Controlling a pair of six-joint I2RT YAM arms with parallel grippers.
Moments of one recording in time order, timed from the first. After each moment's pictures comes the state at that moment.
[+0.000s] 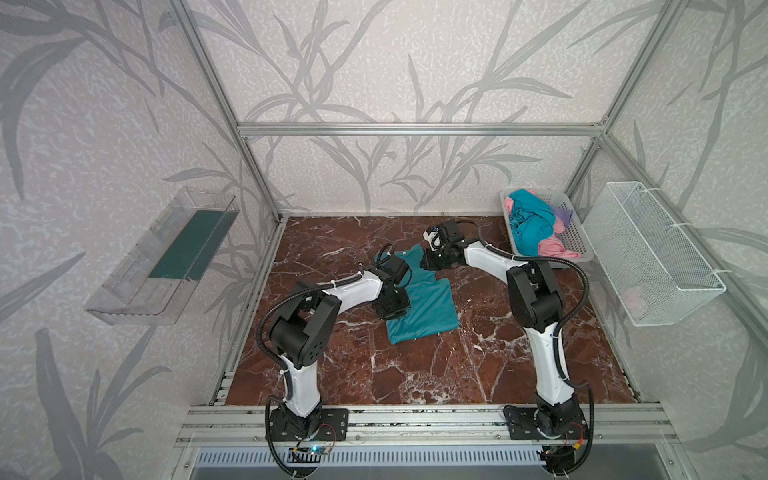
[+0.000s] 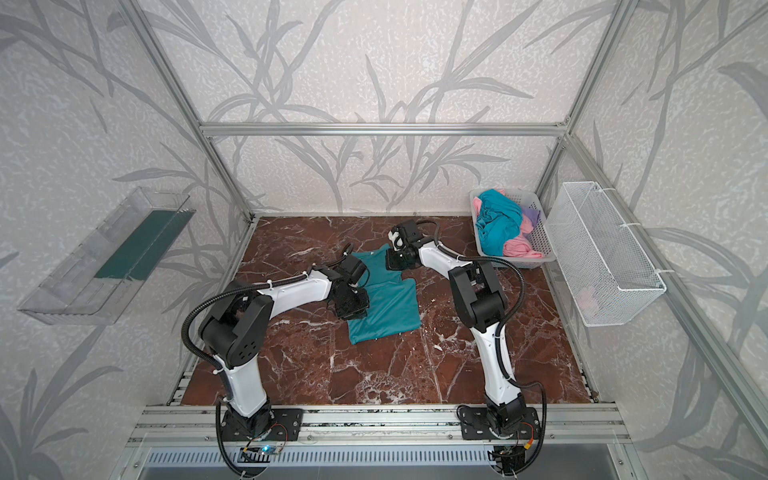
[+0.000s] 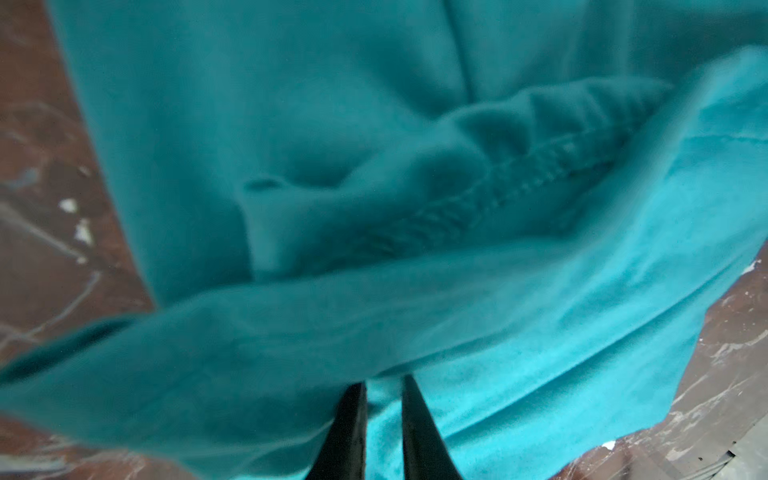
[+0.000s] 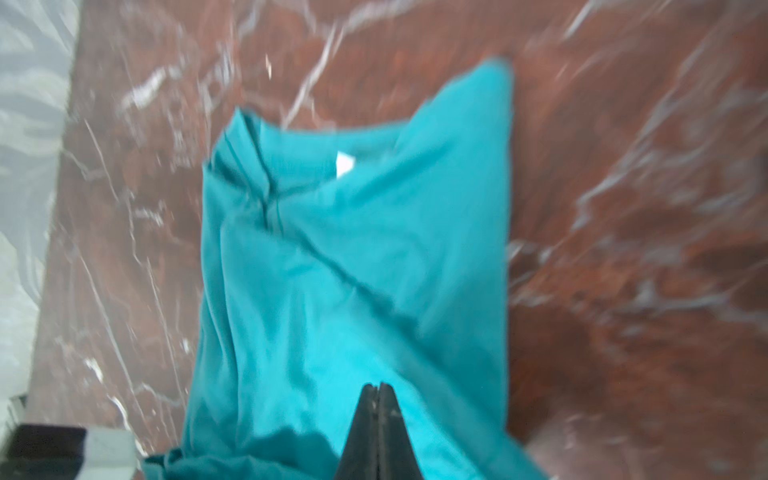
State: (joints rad) left arm -0.56 1.87 1.18 -0.64 0.22 -0.86; right arm 0.44 2.25 1.73 -0.42 -0.39 0.36
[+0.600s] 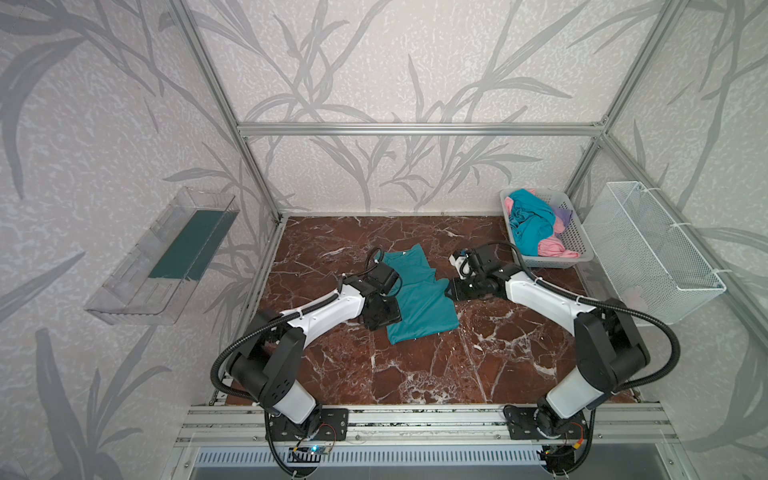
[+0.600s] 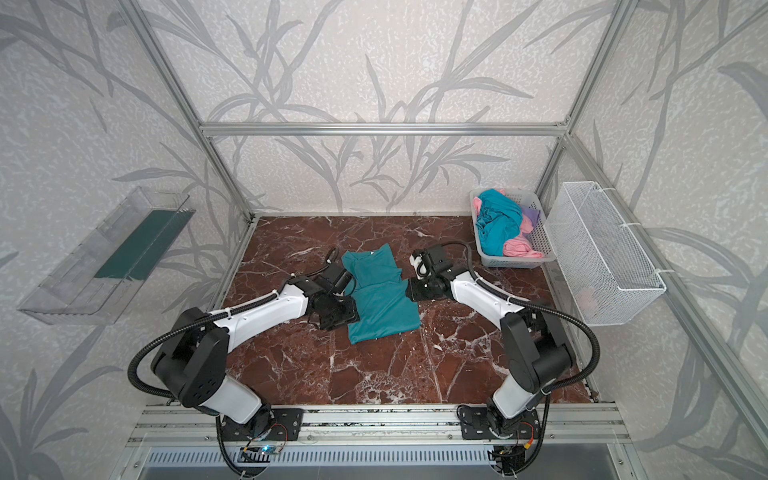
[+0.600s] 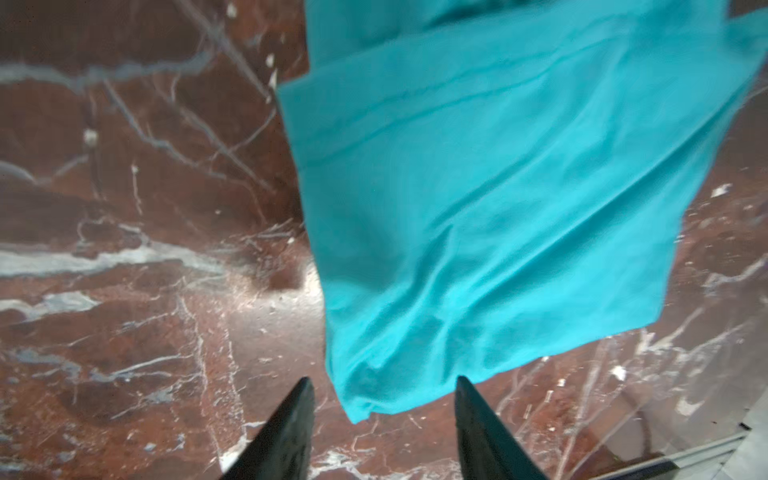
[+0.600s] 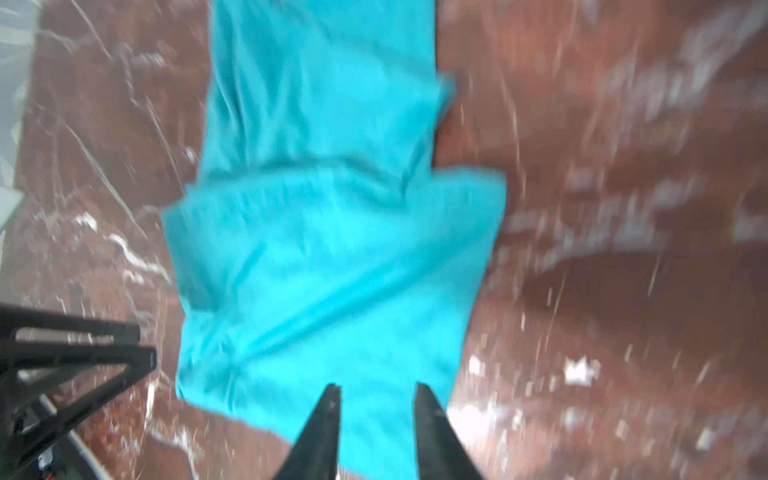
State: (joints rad) left arm -0.60 1.58 0.96 -0.69 0.16 -0.88; right arm 0.48 1.61 1.02 -0.47 -0.29 0.32
